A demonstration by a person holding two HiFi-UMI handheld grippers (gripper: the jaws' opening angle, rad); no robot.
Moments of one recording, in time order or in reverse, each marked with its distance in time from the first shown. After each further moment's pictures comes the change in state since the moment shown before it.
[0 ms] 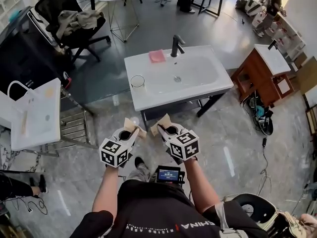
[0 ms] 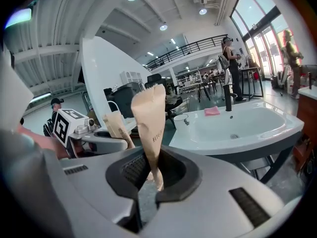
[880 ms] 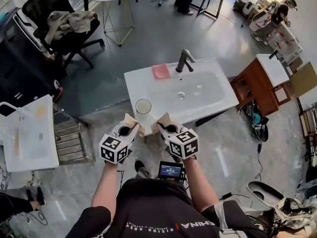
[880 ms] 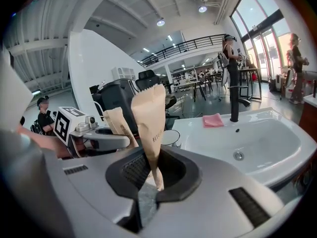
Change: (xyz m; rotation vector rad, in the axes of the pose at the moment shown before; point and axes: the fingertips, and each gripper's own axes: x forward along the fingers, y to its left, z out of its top) left arm 0.079 0.149 0.068 -0.006 -0.026 -0.052; right arm 0.131 -0.067 0.087 -0.003 0.039 -0.068
